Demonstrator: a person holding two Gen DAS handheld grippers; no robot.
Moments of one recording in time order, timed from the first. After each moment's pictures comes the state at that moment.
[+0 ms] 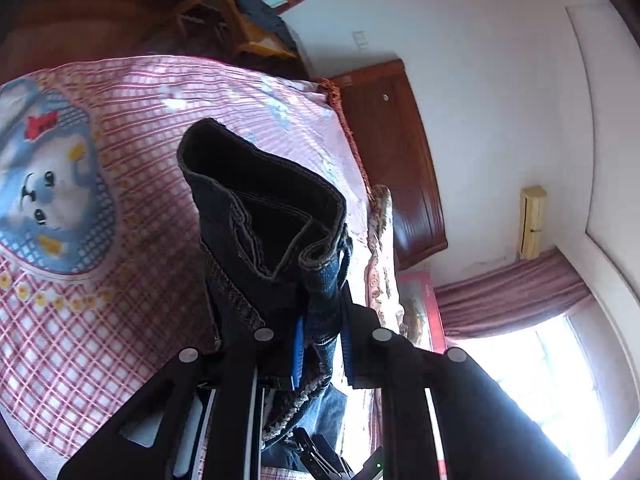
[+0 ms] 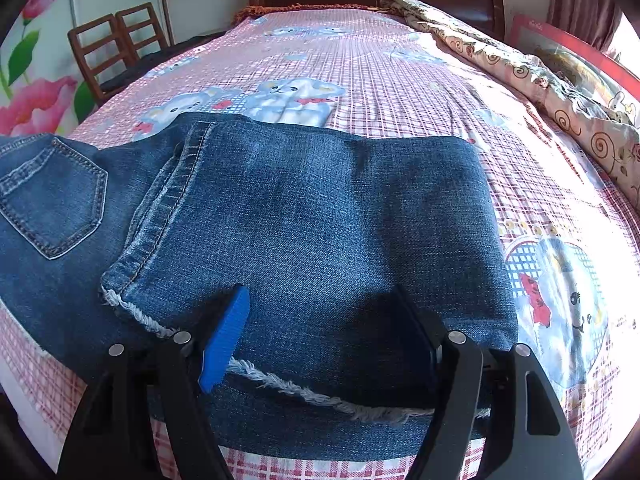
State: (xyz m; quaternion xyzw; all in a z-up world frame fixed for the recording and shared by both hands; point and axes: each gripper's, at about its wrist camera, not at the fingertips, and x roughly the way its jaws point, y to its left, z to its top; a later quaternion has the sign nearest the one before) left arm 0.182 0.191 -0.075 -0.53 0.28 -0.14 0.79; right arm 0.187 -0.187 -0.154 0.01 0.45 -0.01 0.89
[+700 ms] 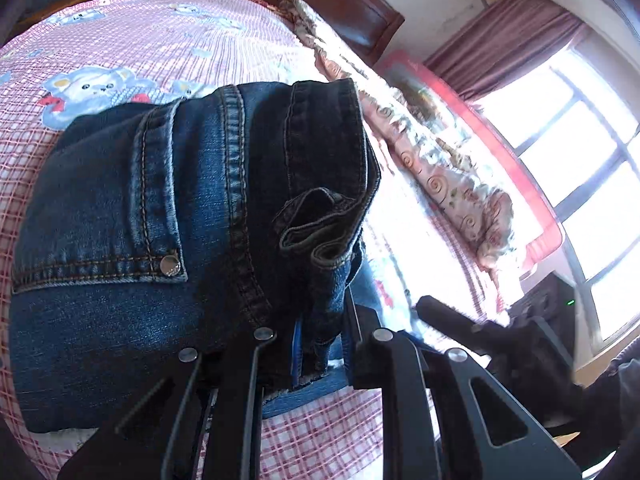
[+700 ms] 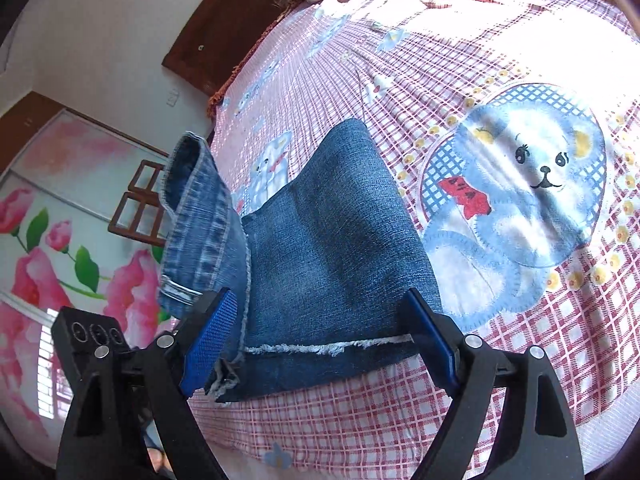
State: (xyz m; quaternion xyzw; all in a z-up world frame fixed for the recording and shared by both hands) left arm 0.195 -0.100 -0.113 -0.18 0.46 -0.30 0.81; right arm 0.124 -0.317 -0.125 0.41 0.40 0.04 0.82
